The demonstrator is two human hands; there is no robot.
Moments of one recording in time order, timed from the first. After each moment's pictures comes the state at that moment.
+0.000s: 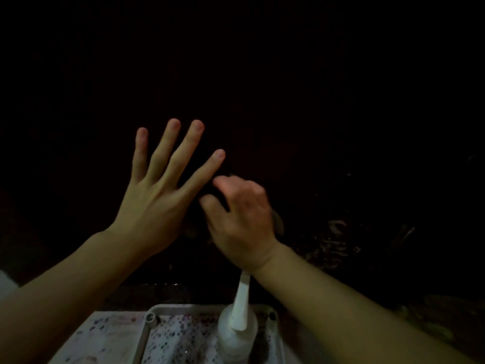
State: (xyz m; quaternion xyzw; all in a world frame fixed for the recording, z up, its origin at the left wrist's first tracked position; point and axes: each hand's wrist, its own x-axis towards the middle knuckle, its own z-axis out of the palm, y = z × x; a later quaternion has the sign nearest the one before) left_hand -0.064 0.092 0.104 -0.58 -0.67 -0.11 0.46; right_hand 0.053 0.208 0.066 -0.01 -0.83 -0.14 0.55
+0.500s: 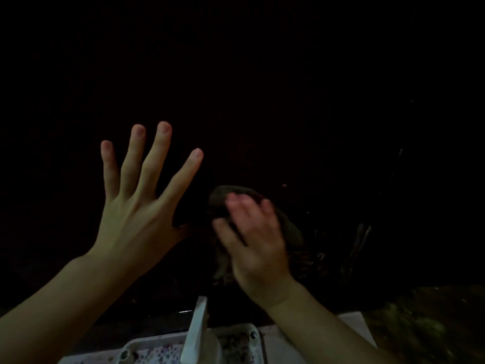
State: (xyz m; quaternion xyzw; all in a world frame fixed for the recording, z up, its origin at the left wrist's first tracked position) left_hand -0.011 0.145 0.131 -0.57 -0.66 -0.13 0.47; right_hand 0.130 0.264 0.038 -0.09 -0.81 -0.12 0.57
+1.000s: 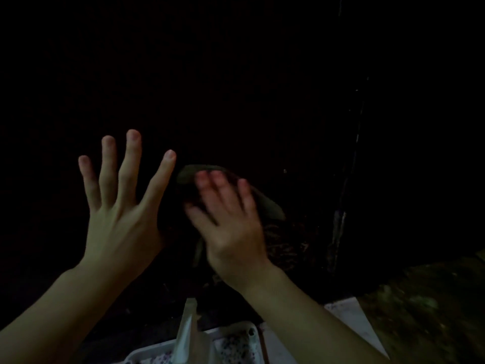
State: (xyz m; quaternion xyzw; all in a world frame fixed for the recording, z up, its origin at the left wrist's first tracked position) left_hand 0.007 0.152 0.137 -0.56 -0.67 -0.14 0.46; right_hand 0.131 0.260 0.070 -0.13 -0.80 -0.07 0.58
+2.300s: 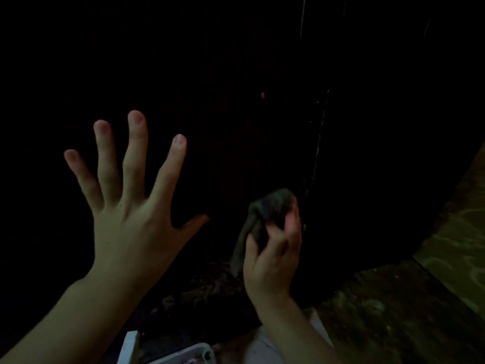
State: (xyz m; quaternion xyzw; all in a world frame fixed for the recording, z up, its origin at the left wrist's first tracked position) left_hand 0.060 0.218 0.129 -0.55 -0.66 -0.24 0.46; right_hand 0.196 0.325 0.003 -0.33 -0.68 -0.03 0.65
